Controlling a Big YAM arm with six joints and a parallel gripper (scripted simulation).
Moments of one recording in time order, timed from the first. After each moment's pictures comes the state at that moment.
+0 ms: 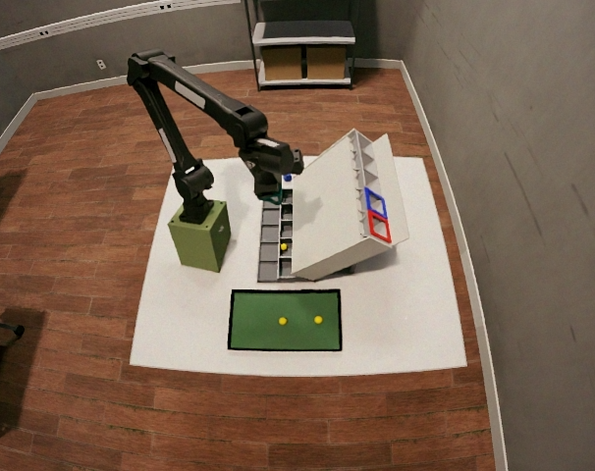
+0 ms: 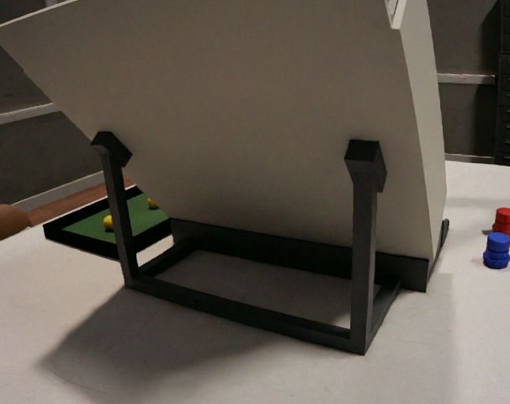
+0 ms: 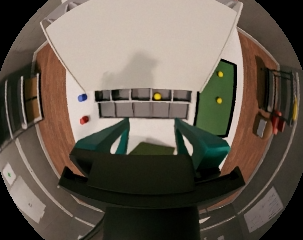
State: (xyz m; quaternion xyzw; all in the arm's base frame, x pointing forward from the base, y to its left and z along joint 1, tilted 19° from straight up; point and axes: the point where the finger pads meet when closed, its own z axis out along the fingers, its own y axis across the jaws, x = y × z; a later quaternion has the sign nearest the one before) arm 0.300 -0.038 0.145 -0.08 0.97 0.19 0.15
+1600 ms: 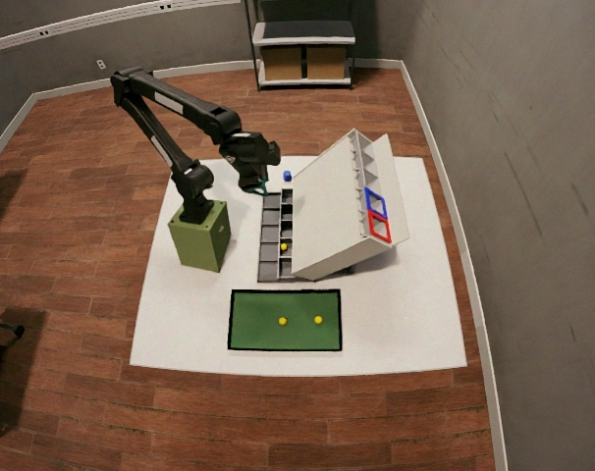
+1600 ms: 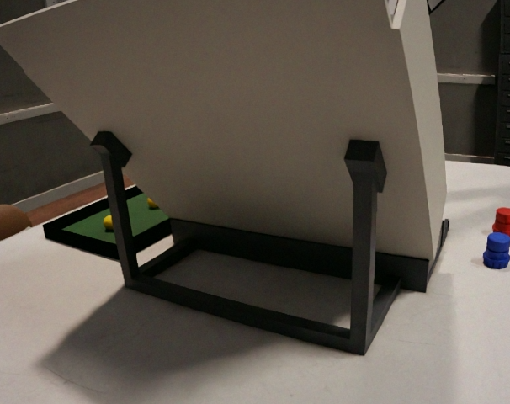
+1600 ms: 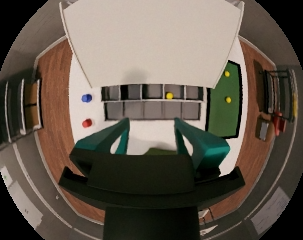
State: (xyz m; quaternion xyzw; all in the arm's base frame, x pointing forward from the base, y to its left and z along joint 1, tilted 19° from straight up) arm 0.251 0.004 0.134 -0.06 0.96 0.18 0.21
